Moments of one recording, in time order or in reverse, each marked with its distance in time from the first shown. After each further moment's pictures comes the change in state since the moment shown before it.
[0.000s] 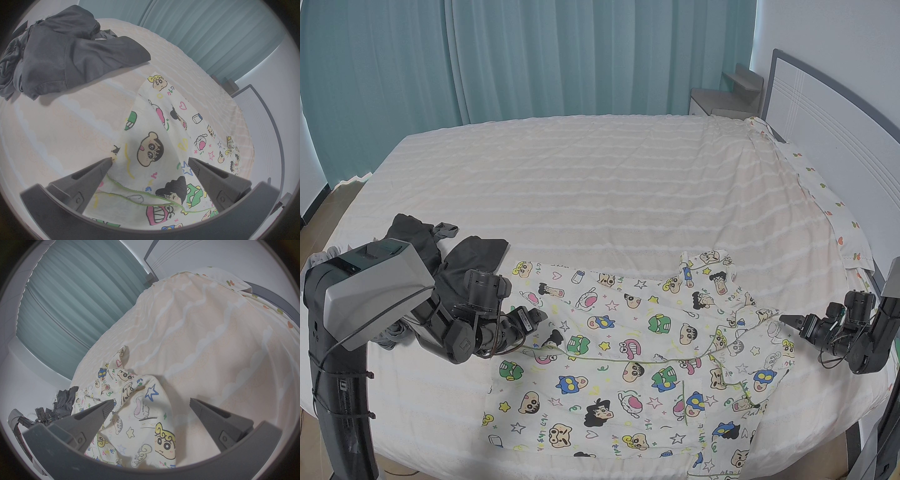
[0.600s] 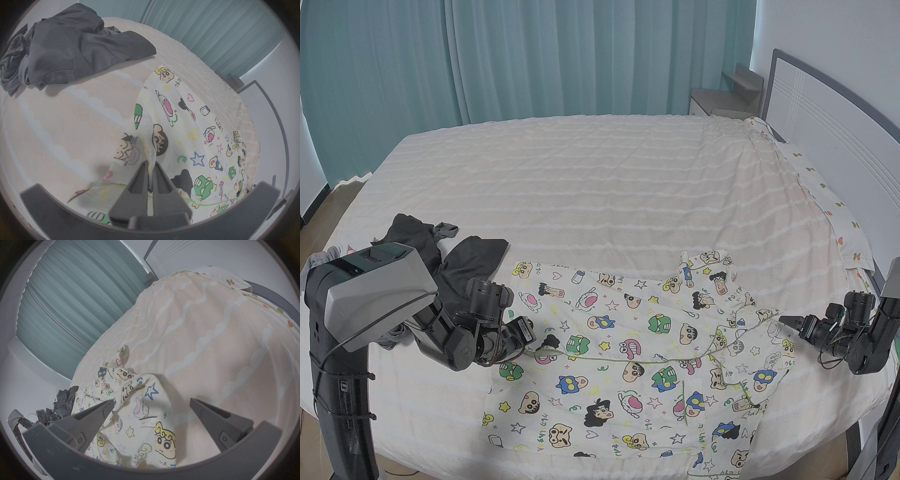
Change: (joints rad) left arm -0.013 0.004 0.042 0.005 0.036 0.004; right arm 0.001 0.003 0.001 0.000 0.000 0.000
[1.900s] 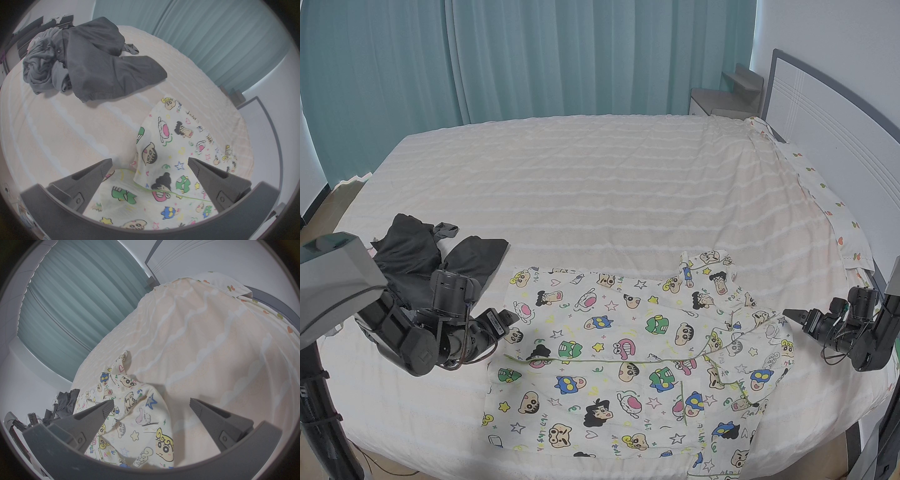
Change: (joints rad) left arm 0.032 -0.236 0.212 -0.019 0.047 -0.088; right arm -0.009 -0.030 -0.007 0.001 0.001 0.009
